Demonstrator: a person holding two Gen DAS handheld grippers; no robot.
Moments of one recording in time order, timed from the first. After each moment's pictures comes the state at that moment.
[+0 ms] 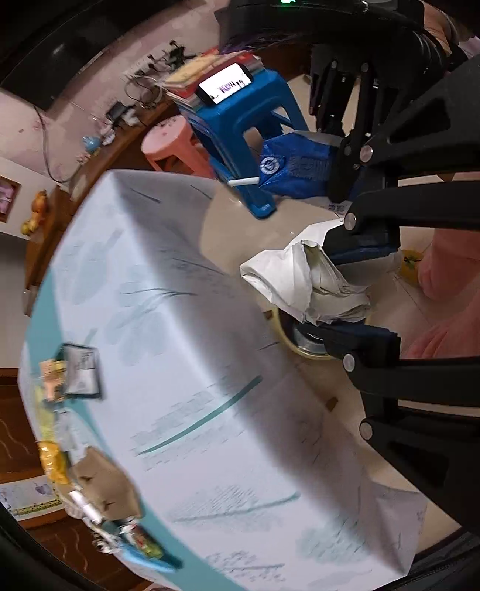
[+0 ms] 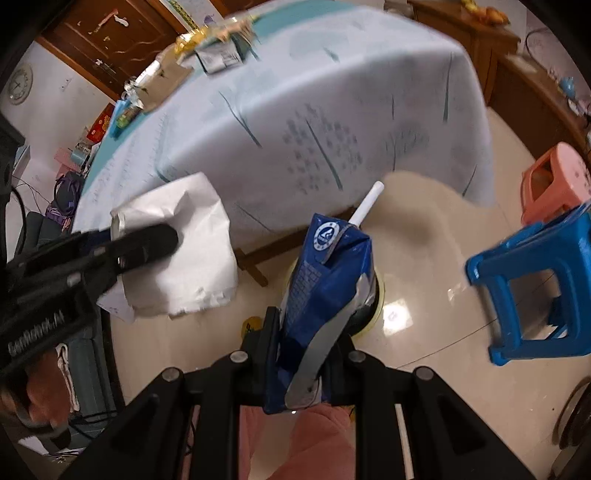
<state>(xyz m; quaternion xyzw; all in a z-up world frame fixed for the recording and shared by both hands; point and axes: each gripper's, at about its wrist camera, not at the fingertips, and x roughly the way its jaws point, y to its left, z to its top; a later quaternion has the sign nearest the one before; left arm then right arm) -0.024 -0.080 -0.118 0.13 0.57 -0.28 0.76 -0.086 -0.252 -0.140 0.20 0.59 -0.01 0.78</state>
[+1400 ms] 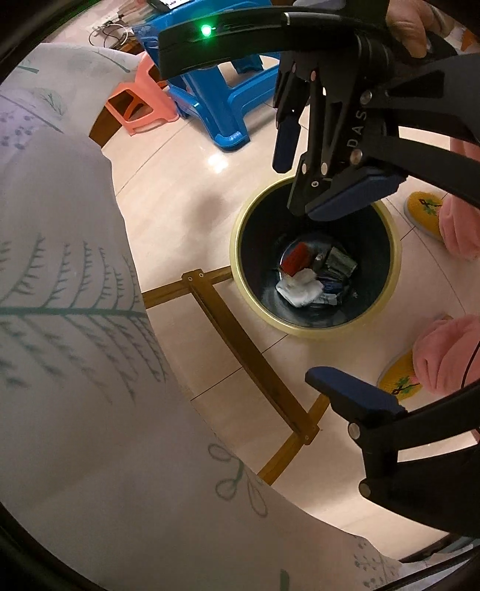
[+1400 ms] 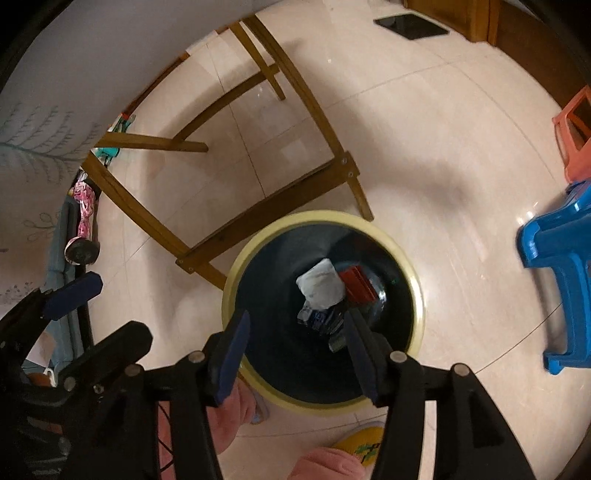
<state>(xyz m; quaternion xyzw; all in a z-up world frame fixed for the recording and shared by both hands) 0.014 -0.065 -0.359 0.16 0.58 -0.24 0.76 -0.026 -0.258 -0.394 0.23 0.61 -0.04 0.76</state>
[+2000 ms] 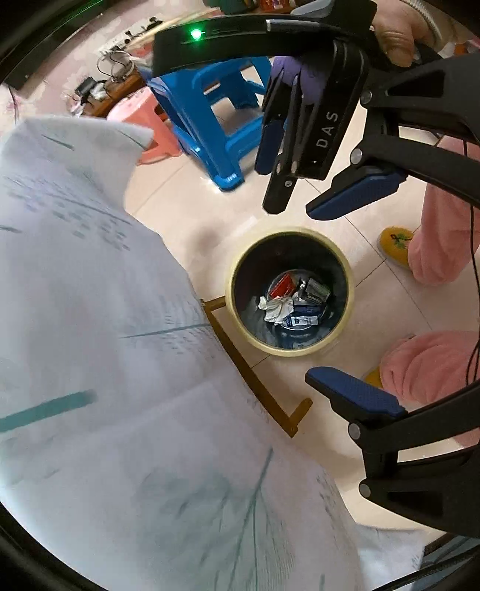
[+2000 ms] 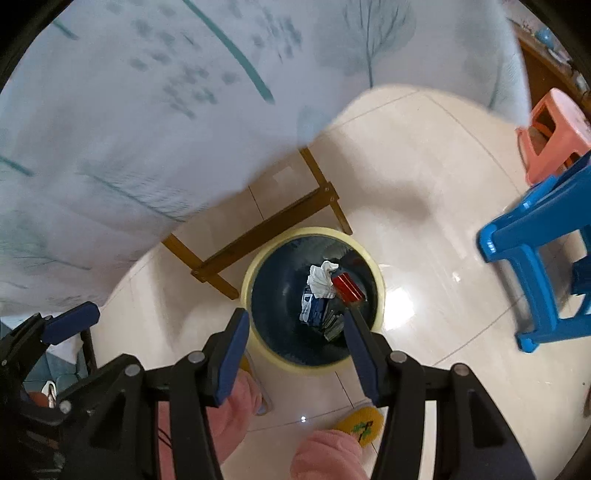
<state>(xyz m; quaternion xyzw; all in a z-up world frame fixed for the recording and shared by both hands) -0.032 -0.058 -0.239 0.14 0.59 -0.27 0.75 -0.076 -0.262 -0.277 0.23 0.58 -0.07 0.78</state>
